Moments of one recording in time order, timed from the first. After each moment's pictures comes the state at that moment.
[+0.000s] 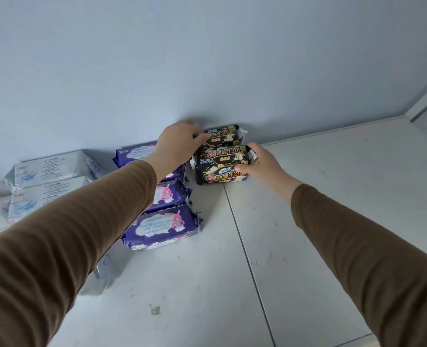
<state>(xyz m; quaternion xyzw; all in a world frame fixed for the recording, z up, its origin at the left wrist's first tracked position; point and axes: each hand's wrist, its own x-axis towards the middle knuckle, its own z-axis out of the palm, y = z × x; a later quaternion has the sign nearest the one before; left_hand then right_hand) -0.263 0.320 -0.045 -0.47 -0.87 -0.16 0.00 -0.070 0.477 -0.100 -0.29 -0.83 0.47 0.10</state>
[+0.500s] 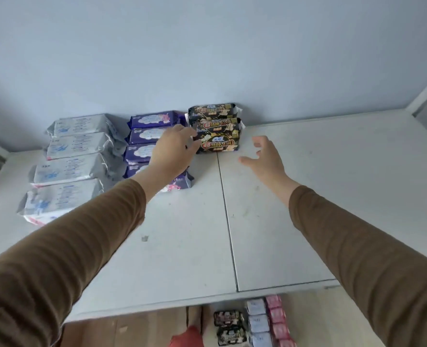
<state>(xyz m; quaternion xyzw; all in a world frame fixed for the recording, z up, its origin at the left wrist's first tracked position) -0.120 0.236 -0.030 -0.40 -0.89 -0.24 0.05 0.023 0.433 -0.087 -0.31 -0.84 0.42 0.15</state>
